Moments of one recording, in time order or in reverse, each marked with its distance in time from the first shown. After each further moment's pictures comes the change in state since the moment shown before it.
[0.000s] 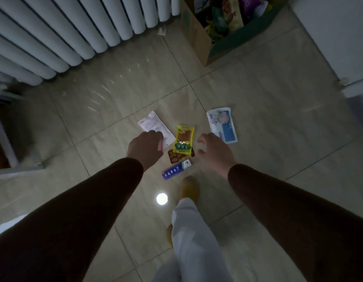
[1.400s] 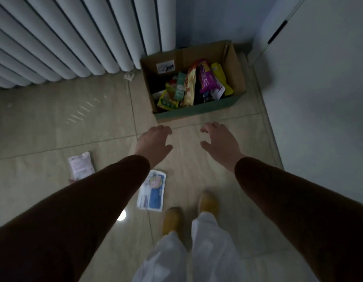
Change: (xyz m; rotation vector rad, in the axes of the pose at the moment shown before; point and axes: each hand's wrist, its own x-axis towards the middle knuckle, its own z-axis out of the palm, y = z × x) left_hand 0.356 0.339 -0.132 -0.297 0.226 -0.166; right_hand 0.312 0.260 -0.386 -0.241 -0.046 -0.286
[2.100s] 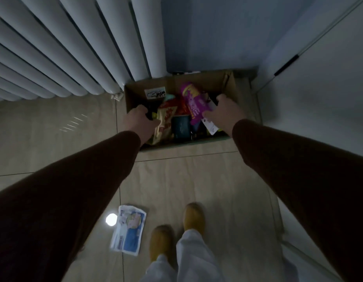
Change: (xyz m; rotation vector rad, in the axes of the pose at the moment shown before) left_hand 0.243 0.010 -0.046 -0.365 0.155 -0.484; right_hand 0.271 0.077 -0.110 0.105 -0.038 0.236
